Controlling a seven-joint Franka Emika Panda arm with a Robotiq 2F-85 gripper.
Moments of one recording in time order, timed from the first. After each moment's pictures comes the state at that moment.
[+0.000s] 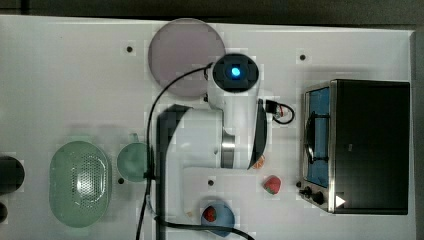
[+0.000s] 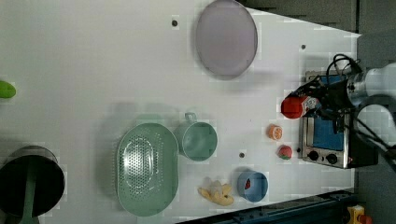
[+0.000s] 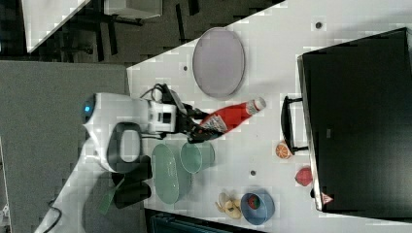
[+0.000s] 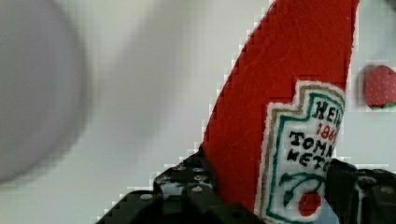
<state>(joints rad) 0.15 0.17 -0.21 -2.13 0.00 0.54 0.09</state>
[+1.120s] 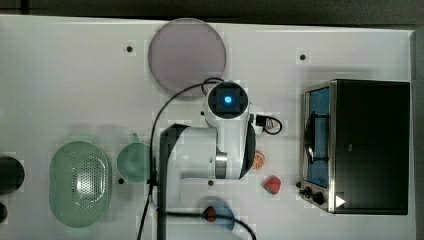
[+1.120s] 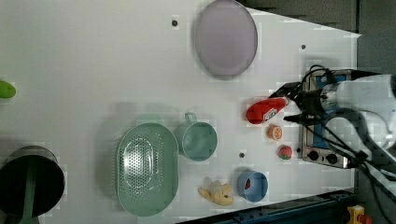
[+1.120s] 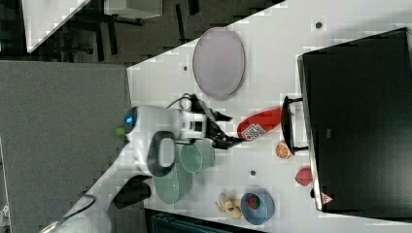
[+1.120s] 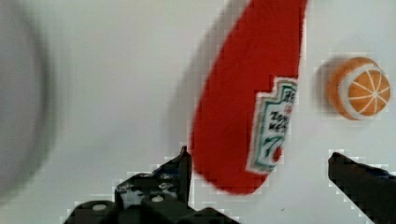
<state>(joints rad) 0.17 0.19 -0.18 -2.22 0.01 0.75 0.09</state>
